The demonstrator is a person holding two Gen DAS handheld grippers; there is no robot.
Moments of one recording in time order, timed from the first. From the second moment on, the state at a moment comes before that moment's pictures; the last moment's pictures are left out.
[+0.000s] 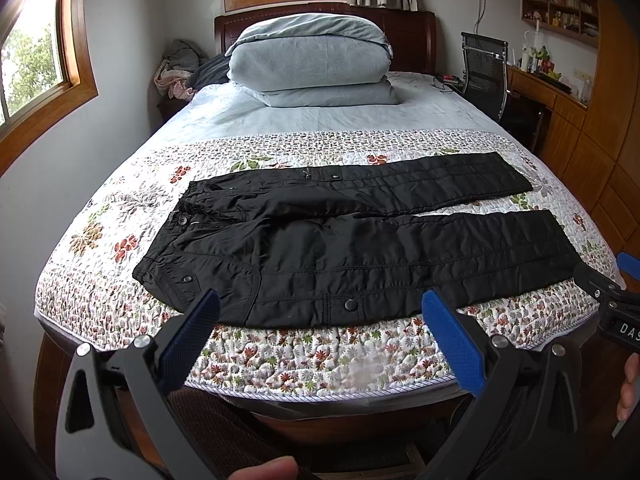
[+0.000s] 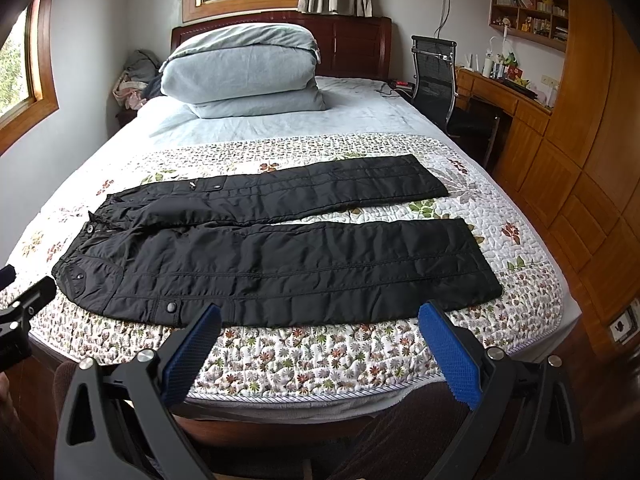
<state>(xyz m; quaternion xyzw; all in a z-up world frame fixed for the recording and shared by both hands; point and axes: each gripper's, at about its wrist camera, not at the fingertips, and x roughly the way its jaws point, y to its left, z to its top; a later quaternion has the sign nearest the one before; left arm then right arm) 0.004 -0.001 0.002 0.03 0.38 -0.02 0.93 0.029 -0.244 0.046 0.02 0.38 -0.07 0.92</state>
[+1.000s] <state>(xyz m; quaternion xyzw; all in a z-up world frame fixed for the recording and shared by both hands) 0.454 0.305 -0.161 -0.20 0.70 0.09 0.68 0.501 -0.556 -0.078 0.08 0.61 -0.11 0.78</state>
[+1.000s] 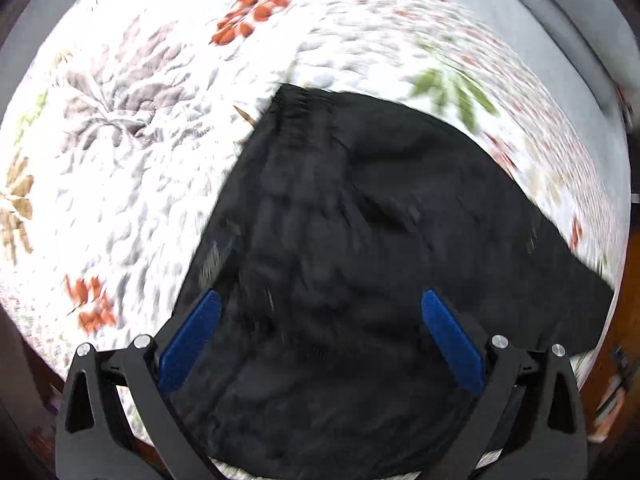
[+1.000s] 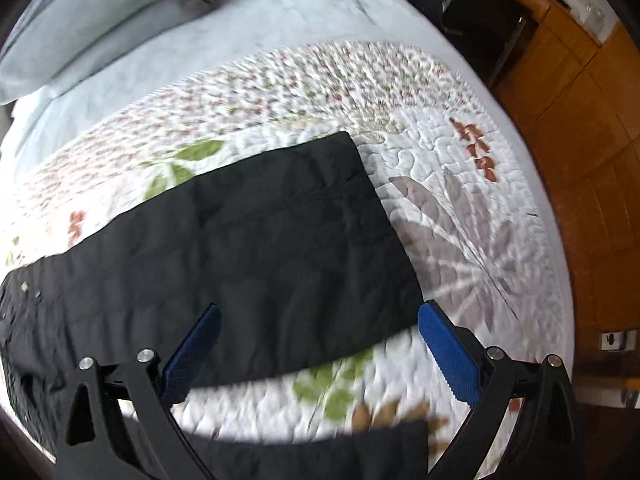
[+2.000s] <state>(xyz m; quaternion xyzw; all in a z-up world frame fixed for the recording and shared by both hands) 0.518 0.309 -0.226 -0.23 0.74 0.04 0.63 0.611 -0.592 -0.165 0.08 0.65 -0.08 0.75</state>
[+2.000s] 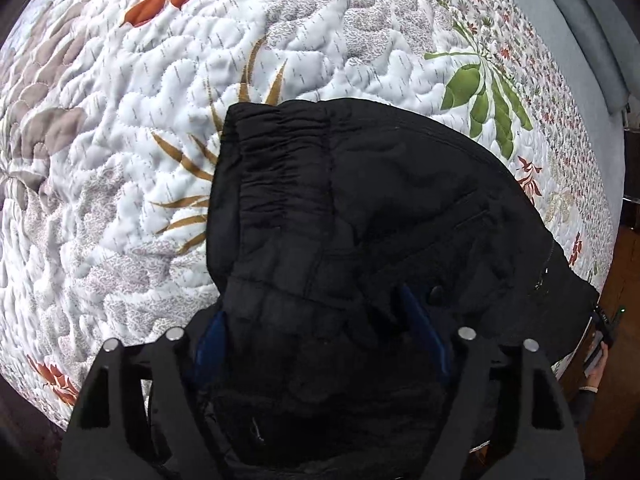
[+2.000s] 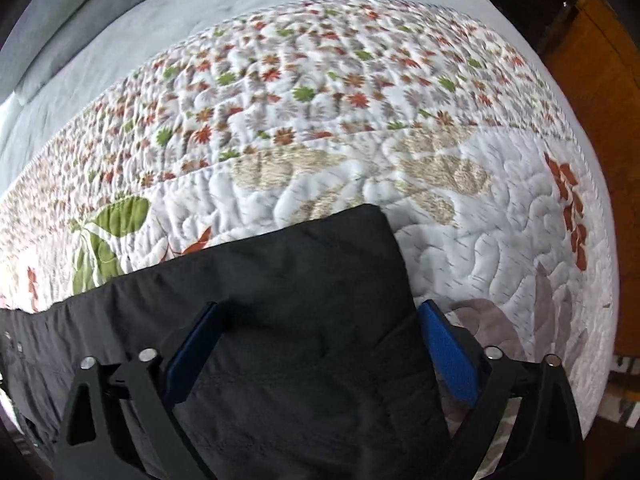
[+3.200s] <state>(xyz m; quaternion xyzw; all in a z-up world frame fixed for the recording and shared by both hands) 0.442 0.270 -0.126 -0.21 0.58 -0.06 0.79 0.475 -0.533 -0.003 0.05 0.48 0.02 0.87</state>
